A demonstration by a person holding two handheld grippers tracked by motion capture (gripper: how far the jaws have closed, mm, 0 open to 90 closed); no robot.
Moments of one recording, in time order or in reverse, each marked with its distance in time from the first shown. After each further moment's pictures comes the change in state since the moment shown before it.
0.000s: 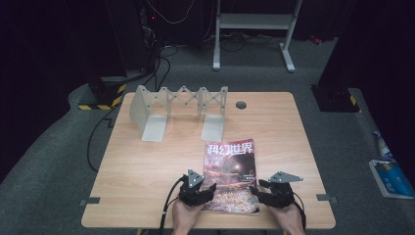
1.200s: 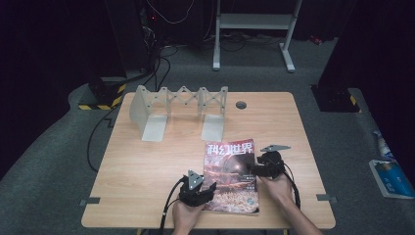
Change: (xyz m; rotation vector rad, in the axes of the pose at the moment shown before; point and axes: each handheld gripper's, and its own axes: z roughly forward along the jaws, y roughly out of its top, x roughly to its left) left arm -0.001 -0.004 0.002 -0.036 0.018 0.027; right arm -0.035 0.069 0.045 0.084 -0.087 0.070
